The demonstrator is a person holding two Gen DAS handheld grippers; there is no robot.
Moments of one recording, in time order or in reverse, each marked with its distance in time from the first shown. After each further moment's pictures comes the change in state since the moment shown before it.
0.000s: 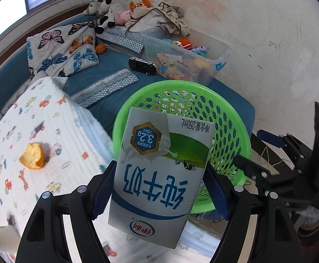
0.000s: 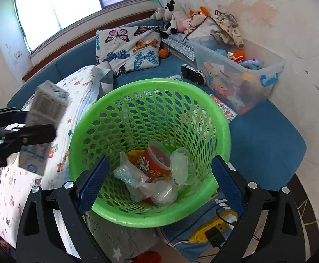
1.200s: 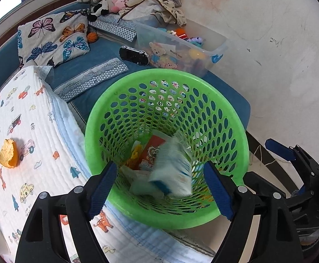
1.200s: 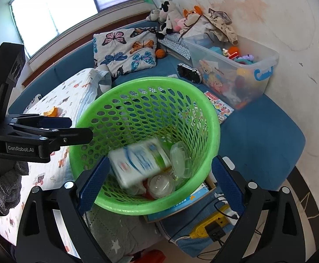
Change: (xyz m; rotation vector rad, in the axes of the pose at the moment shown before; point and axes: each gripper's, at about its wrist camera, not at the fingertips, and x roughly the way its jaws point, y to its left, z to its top) left arm 0.036 -0.009 0.004 -0.040 0.052 -0.059; right arm -0.011 -0.012 -0.010 0.034 -0.005 0.007
